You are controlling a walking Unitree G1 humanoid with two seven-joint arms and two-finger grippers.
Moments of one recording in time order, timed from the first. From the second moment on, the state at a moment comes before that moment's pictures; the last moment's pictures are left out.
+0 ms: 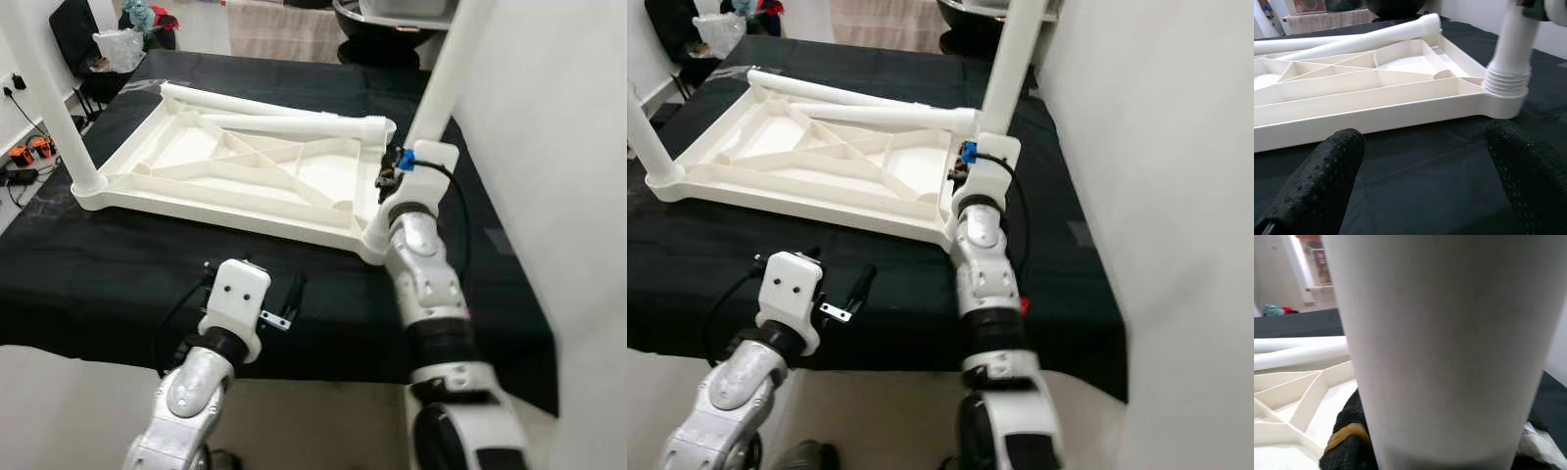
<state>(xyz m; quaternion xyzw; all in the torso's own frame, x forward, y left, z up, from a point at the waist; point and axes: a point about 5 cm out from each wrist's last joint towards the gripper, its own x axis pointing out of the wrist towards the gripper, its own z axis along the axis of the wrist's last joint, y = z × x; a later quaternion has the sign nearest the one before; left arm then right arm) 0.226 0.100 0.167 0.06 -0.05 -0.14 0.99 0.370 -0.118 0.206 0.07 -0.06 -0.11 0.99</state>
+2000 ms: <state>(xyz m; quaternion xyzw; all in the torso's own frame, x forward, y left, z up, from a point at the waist) 0.224 0.093 0.159 0.06 -0.04 -0.16 0.99 0.360 -0.126 0.202 0.07 -0.05 -0.11 0.99</state>
